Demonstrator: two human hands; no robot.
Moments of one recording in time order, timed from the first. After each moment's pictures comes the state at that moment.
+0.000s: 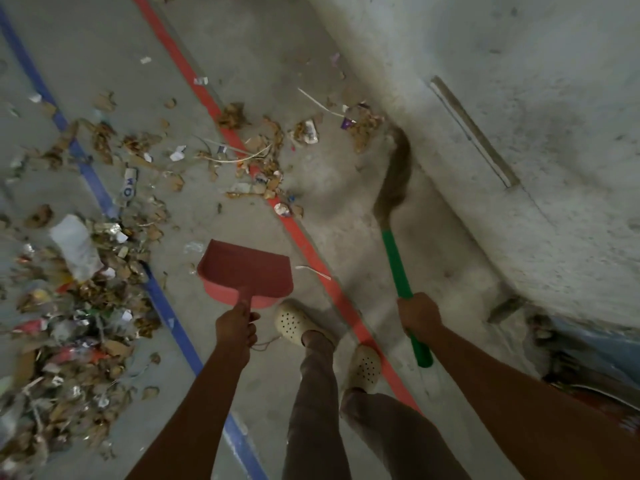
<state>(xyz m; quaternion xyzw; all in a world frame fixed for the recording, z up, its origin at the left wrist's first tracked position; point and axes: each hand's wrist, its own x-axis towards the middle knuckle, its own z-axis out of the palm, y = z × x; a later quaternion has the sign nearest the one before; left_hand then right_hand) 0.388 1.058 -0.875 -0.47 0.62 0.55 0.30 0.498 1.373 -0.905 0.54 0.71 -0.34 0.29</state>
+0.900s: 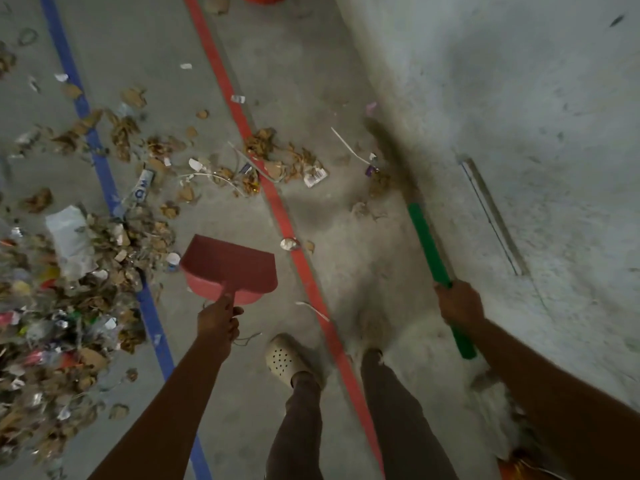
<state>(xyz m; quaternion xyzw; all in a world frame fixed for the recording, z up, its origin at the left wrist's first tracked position) 0.253 1.019 -0.880 -0.50 0.55 0.61 0.26 0.322 1.442 -0.852 0.48 0.81 -0.23 0.24</state>
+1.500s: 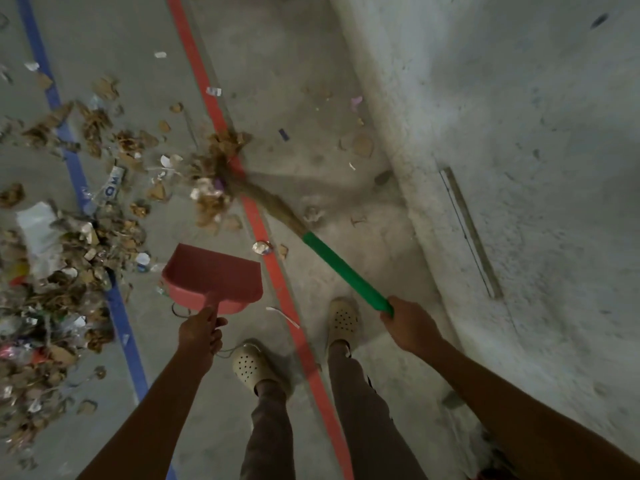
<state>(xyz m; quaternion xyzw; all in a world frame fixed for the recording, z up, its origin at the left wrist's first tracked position) 0.247 1.133 -0.885 -0.54 0.57 0.57 0.25 0.303 1.508 -0.870 0.19 0.88 -0.19 0.38</state>
